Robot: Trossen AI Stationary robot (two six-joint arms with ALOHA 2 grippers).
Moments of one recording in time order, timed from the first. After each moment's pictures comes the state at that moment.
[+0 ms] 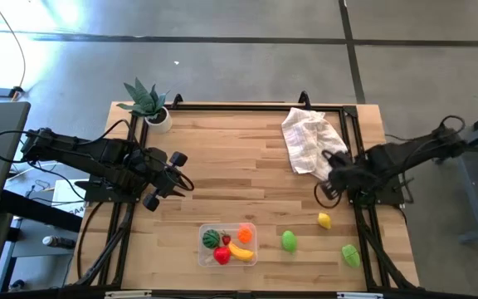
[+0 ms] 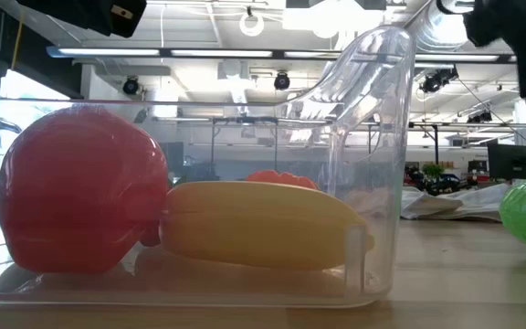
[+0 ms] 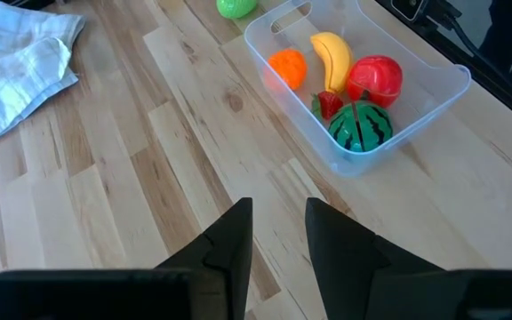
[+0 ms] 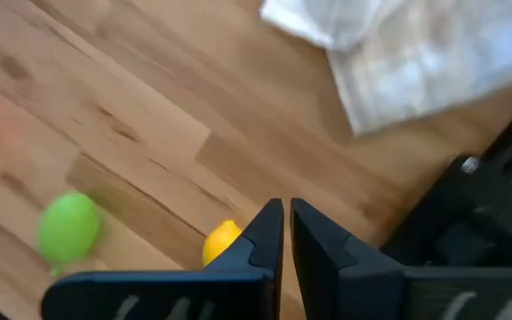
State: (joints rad) left arm -0.05 0.91 0.86 -0.73 0.13 0.37; right arm 0.33 0.94 0.94 -1.34 0.15 1.29
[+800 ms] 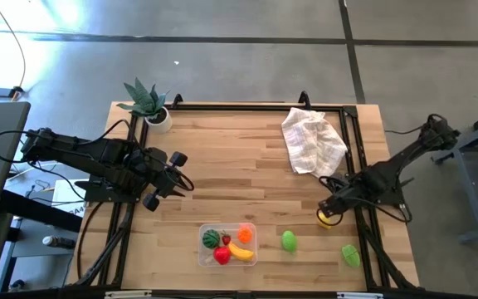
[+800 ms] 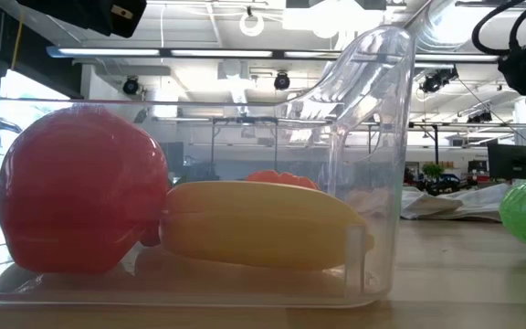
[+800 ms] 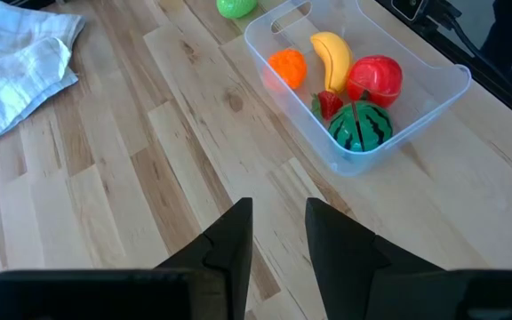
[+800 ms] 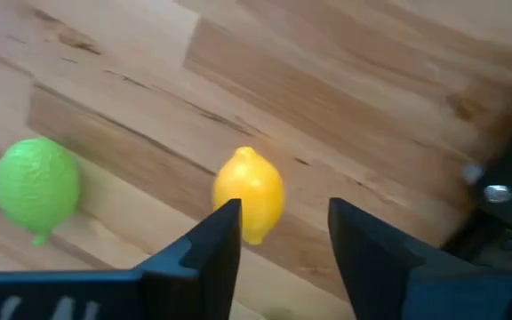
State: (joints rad) left arm -0.05 0.91 0.86 -0.73 0.13 0.37; right arm 0.57 0.95 0.66 -1.05 0.01 1.67
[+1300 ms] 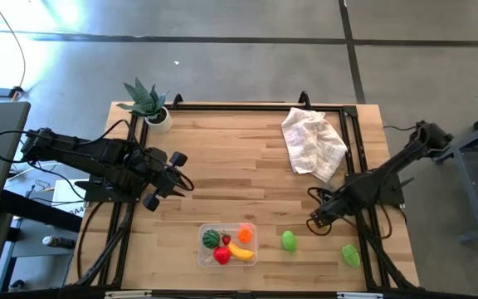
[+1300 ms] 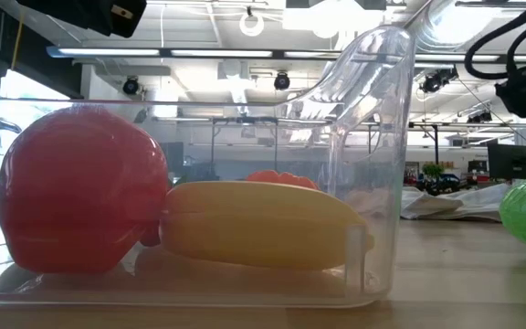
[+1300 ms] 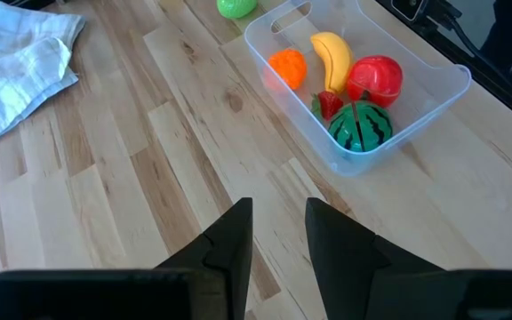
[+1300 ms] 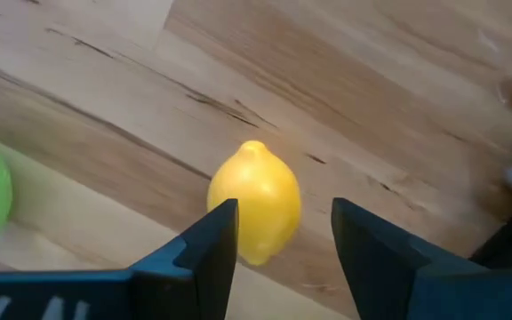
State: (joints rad) left arm -0.05 0.91 0.86 -0.73 0.13 0.37; right arm 0.59 1.20 0.66 -0.92 -0.03 1.63
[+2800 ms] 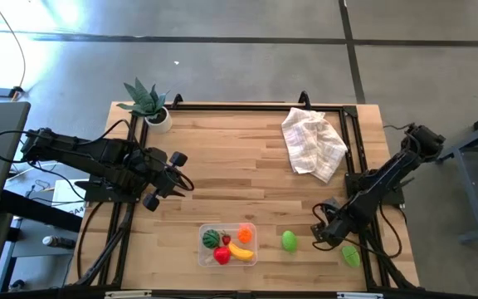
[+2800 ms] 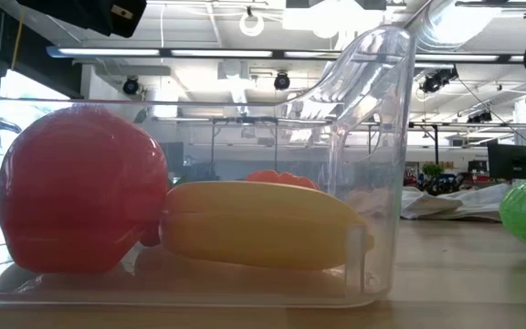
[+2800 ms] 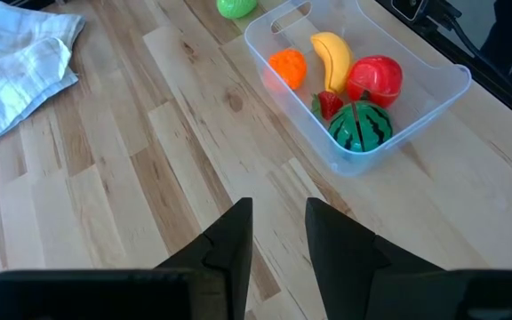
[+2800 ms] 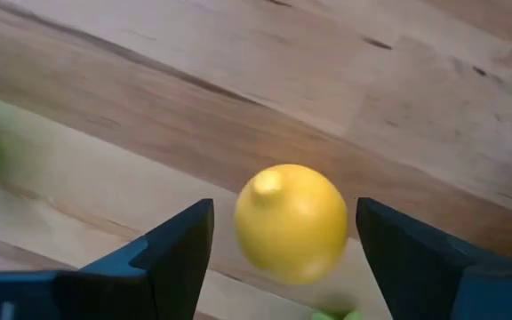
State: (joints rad) left arm -0.05 0.91 0.86 -0.73 0.13 0.37; right arm 0.79 1.33 0.66 -0.74 -0.04 1.97
